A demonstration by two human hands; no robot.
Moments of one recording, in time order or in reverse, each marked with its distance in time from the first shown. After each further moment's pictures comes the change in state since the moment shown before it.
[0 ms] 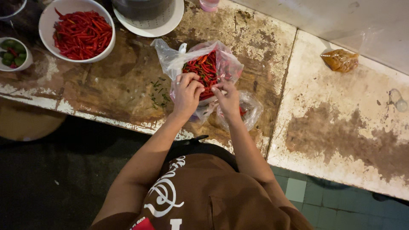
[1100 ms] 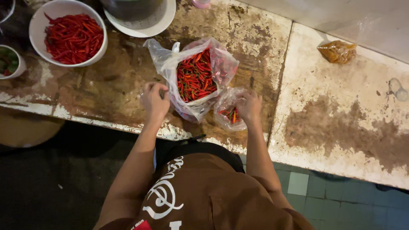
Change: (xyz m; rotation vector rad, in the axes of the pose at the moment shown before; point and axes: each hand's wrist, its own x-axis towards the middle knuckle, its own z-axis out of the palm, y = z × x) left_hand -0.041 -0.071 -0.032 0.209 -0.068 -0.523; right_hand -0.024 0.018 -0.089 -0.732 0.056 0.034
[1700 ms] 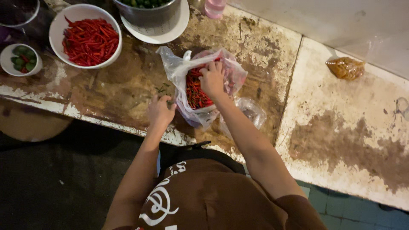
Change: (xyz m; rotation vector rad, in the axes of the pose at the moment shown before) left_hand 0.001 -0.010 -0.010 0.311 -0.233 -0.151; right_hand 0.106 -0.116 0.126 0.006 0.086 -0.515
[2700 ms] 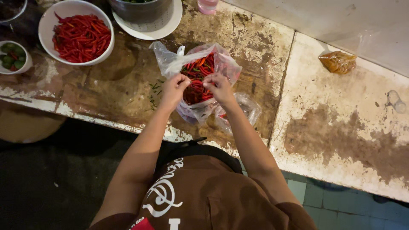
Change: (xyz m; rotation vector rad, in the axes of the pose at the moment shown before) left_hand 0.043 0.050 0.035 -0.901 -0.163 0.158; right_hand -0.047 0.019 -0.059 0.717 -0.165 0.204
